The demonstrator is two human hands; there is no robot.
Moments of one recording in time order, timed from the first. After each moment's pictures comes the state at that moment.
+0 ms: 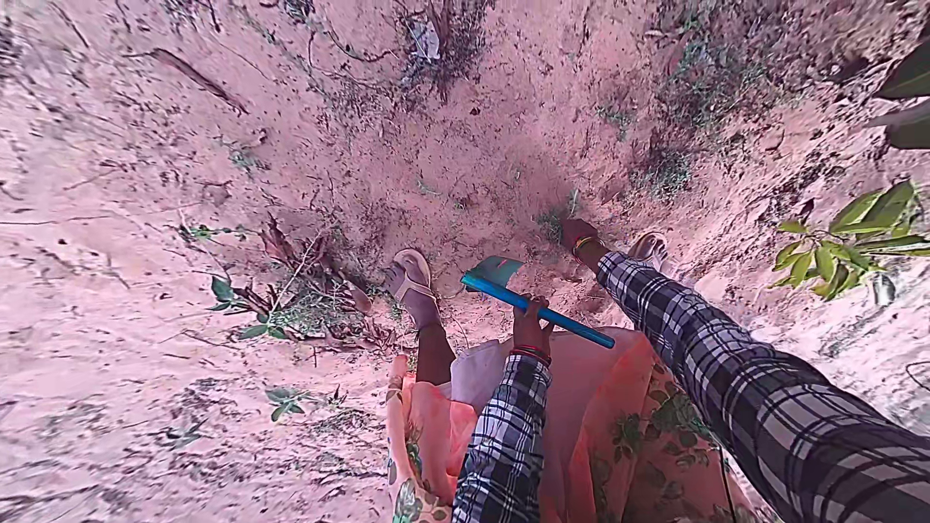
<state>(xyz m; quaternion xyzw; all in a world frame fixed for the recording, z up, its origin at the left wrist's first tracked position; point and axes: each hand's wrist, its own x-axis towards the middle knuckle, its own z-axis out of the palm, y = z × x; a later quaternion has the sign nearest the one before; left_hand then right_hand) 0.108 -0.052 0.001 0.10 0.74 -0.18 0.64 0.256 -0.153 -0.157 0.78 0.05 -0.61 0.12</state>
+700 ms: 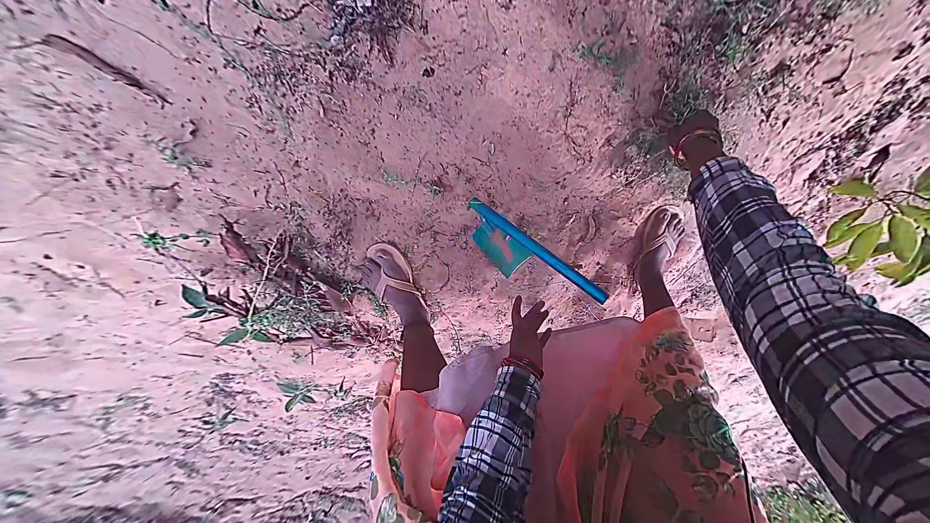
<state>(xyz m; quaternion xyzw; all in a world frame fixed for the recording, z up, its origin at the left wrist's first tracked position) 0.108 -0.083 0.015 0.22 0.65 -0.31 0.65 0.431 -0.327 -0.195 0.87 -0.18 -0.45 0.14</state>
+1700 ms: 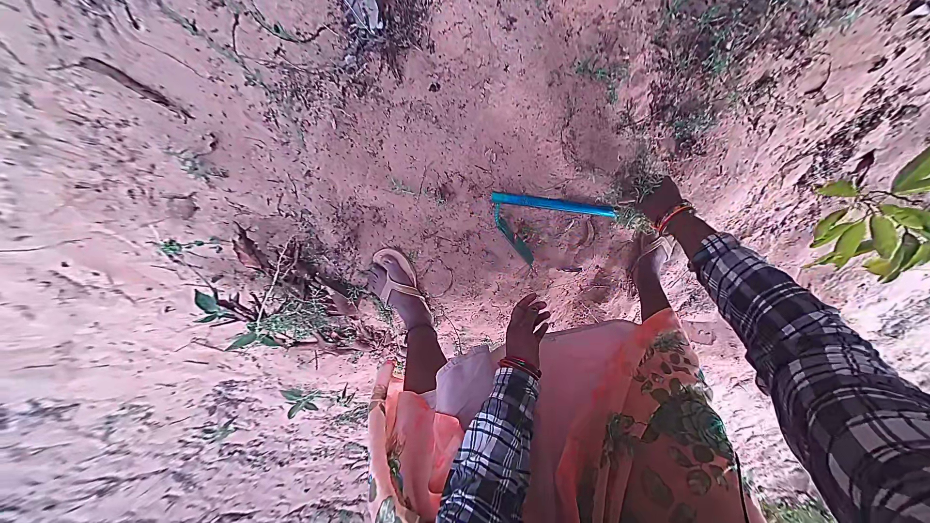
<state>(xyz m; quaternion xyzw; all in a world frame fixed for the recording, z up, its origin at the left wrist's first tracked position) 0.078 -0.093 -0.017 0.23 0.66 -0.27 0.66 0.332 -0.300 -0.115 0.86 -0.10 -0.50 -0.03</state>
